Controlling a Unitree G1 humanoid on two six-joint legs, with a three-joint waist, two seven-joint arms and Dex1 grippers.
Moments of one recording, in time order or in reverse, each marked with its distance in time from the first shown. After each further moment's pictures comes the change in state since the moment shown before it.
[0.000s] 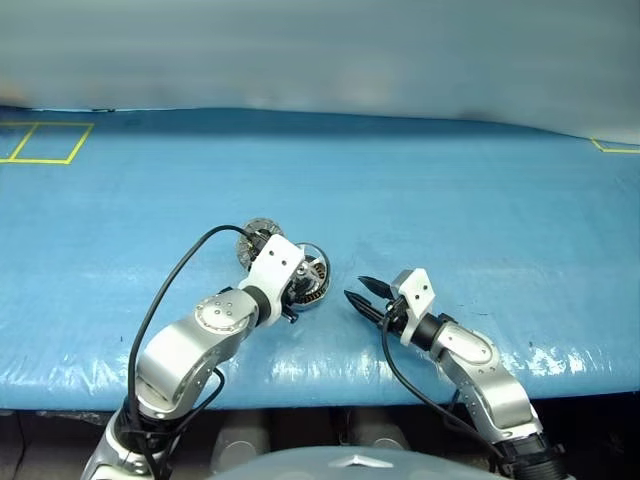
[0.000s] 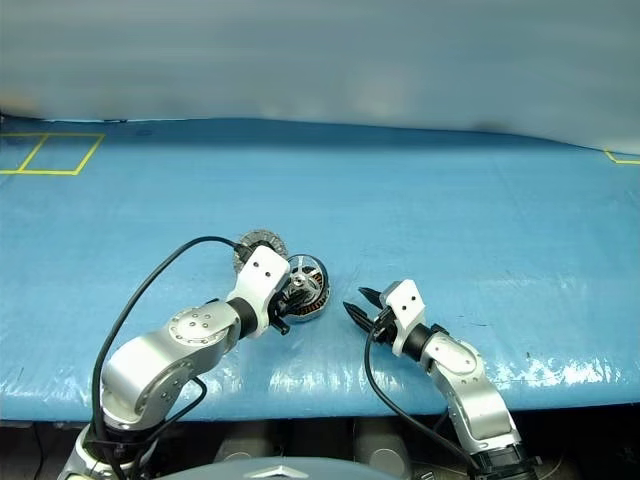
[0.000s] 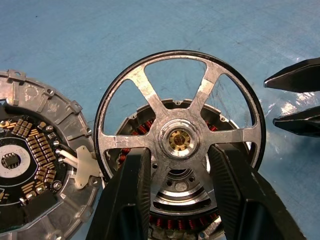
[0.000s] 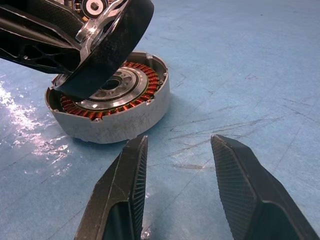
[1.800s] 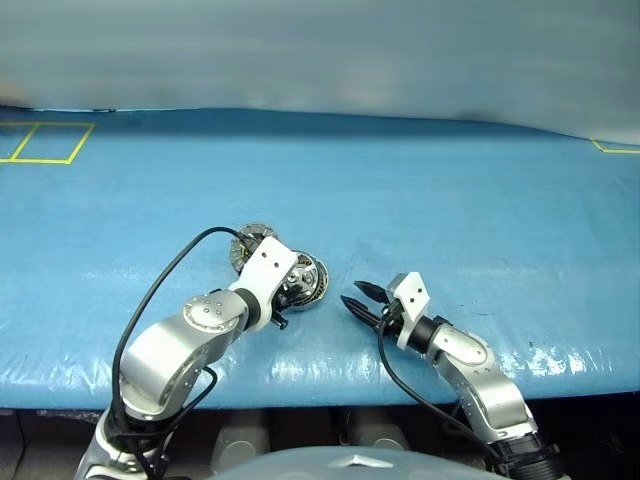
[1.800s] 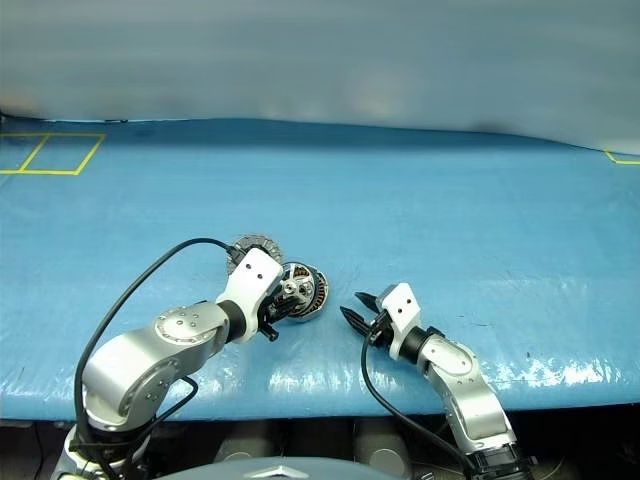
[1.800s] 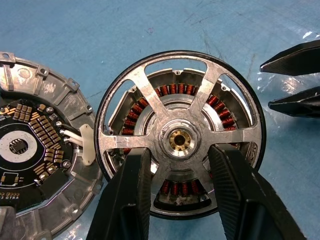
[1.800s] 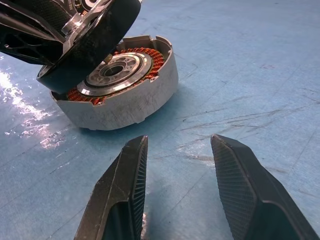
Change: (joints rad) left arm -0.009 0.036 0.050 -0.043 -0.008 0.135 -0.057; right arm -0.003 0.011 0.012 0.030 -0.017 -0.005 0.030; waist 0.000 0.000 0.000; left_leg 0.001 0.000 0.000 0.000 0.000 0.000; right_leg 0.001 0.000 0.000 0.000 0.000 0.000
